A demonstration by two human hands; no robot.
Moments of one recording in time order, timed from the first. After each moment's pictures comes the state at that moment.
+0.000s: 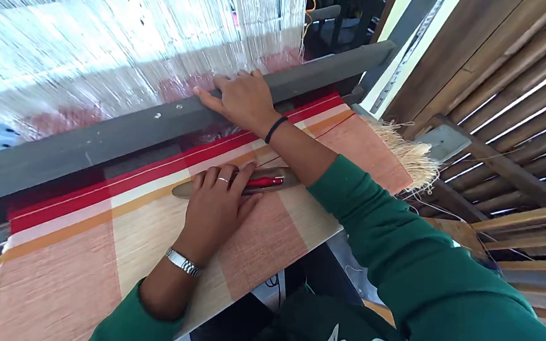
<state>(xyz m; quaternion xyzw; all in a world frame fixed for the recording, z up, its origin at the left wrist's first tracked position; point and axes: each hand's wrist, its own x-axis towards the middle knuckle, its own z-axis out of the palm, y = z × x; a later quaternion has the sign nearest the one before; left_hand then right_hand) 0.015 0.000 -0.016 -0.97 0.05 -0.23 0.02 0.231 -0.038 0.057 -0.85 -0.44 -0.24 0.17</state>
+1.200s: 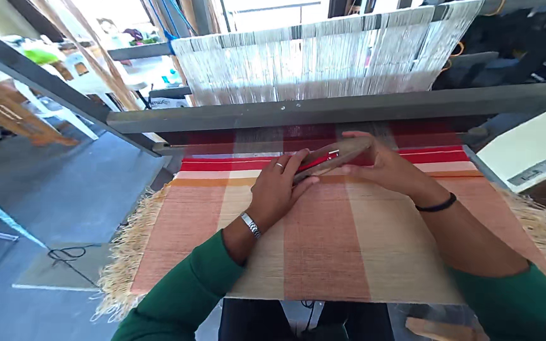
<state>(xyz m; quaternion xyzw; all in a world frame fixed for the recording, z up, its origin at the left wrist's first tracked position) 0.007 0.031 0.009 -0.94 -0.12 -0.32 -0.07 0.230 -0.140 0.038 -0.66 -0.55 0.23 0.46</state>
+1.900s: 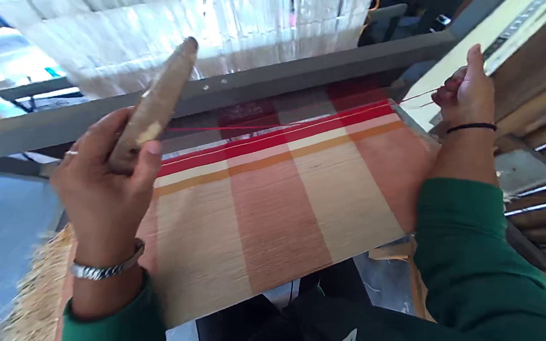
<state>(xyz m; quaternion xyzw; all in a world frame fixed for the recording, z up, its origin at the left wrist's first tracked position) -0.068 0.087 0.077 -0.89 -0.20 -0.40 -0.09 0.420 -0.300 0.022 -0.64 -0.04 -0.04 0.76</state>
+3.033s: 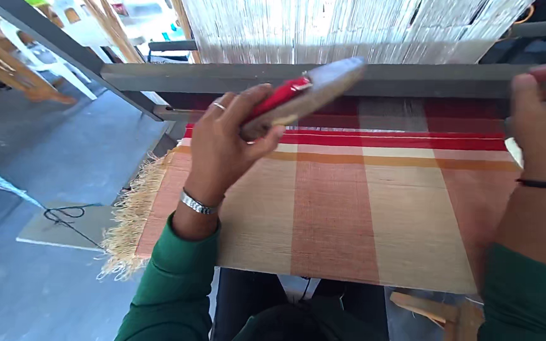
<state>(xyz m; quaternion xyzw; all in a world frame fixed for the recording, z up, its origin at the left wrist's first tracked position) -0.069 0.070 0.081 -0.90 -0.17 -0.41 -0.05 0.332 -0.214 0.056 -0.83 -0.36 -0.19 0.37</state>
